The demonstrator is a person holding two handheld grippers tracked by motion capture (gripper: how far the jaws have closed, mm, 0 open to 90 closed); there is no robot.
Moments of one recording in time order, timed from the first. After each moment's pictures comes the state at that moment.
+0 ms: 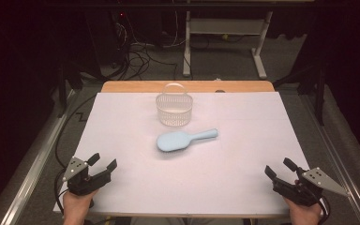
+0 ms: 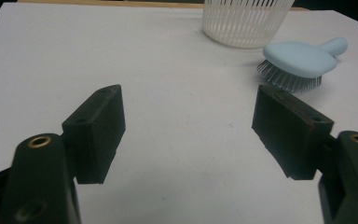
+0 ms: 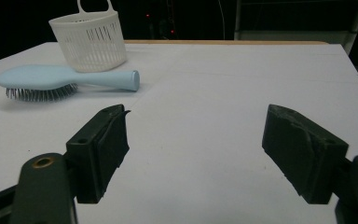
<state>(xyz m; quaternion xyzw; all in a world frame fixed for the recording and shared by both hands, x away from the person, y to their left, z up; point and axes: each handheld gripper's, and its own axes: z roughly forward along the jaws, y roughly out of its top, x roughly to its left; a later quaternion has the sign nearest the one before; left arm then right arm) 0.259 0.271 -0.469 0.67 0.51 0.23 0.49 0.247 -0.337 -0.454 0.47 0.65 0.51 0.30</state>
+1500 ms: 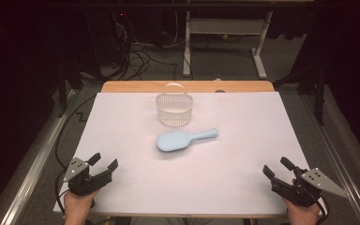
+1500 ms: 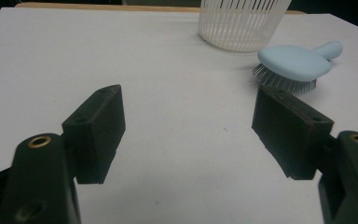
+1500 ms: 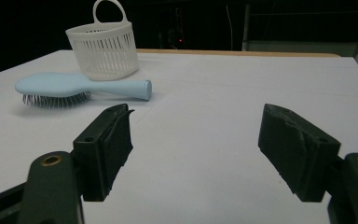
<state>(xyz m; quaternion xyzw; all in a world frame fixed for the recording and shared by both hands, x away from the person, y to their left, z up) 0.258 0.266 -0.466 0.67 0.50 0.24 0.49 0.245 -0.331 -0.451 0.45 0.65 0.53 0.30</state>
